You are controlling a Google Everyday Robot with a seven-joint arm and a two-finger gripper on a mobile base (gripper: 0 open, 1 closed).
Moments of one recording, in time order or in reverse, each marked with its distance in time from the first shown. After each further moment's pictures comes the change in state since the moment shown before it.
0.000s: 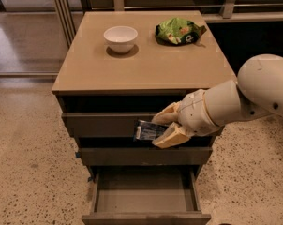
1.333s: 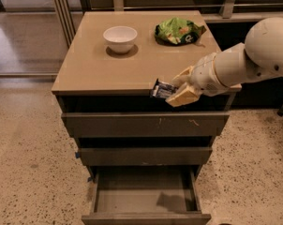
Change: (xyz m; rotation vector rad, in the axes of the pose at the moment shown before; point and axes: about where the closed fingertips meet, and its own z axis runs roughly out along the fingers) arm 0.024 -0.116 -0.037 0.192 0.086 0.137
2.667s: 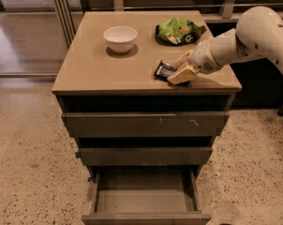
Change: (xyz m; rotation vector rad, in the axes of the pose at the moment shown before) arm 0.021 -0.104 0.037 0.020 -0.047 0.064
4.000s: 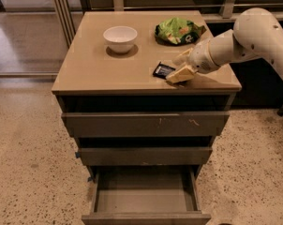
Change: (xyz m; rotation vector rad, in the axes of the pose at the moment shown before) arm 0.002 -0.005 0.010 -0.013 -0.007 0.019
